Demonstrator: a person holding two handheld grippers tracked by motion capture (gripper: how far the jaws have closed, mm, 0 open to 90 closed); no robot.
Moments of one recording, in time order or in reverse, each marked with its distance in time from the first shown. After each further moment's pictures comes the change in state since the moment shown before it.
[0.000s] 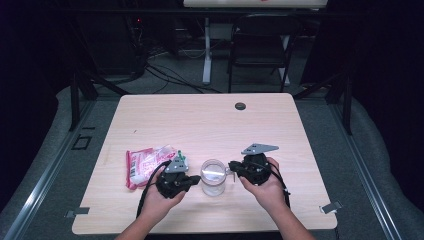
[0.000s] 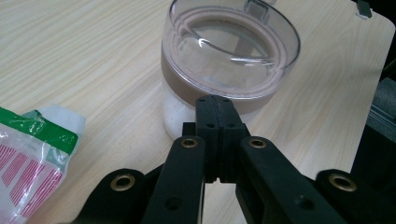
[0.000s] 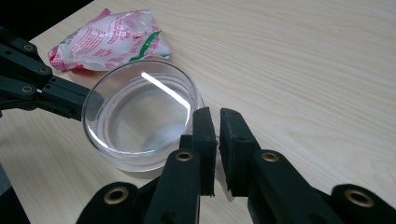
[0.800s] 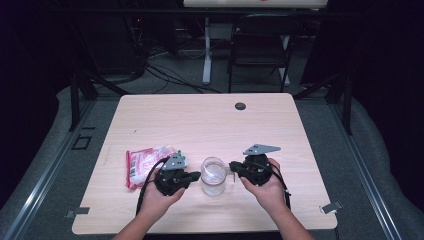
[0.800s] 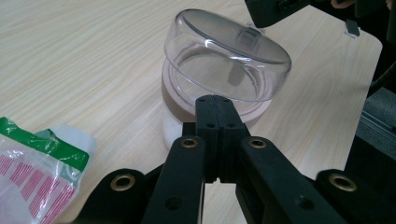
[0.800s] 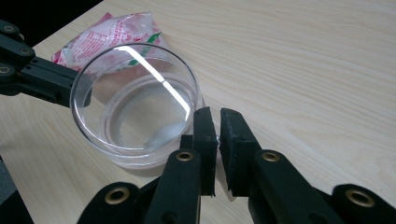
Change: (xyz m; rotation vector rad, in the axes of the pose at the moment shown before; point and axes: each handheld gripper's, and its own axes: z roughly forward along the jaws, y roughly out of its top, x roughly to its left) left arm -0.002 0.012 -0.011 -0.043 0.000 0.012; right arm -0.003 -0.004 0.000 -0.009 0.011 0.020
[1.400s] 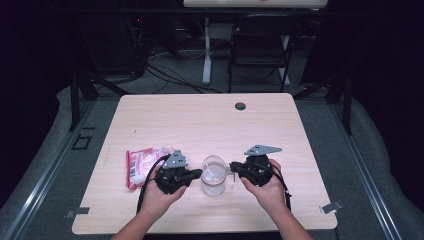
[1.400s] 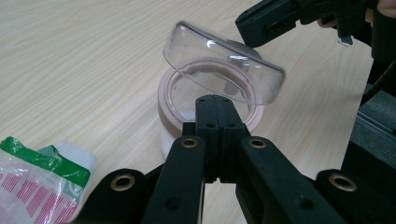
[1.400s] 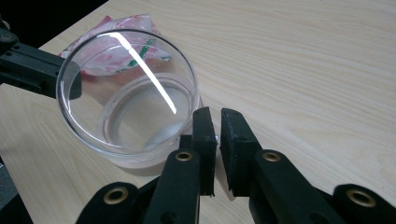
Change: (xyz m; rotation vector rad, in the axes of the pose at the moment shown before) left arm -0.004 0.011 -0.004 -0.017 -0.002 0.017; right arm -0.002 -0.003 0.000 -0.008 0.003 0.015
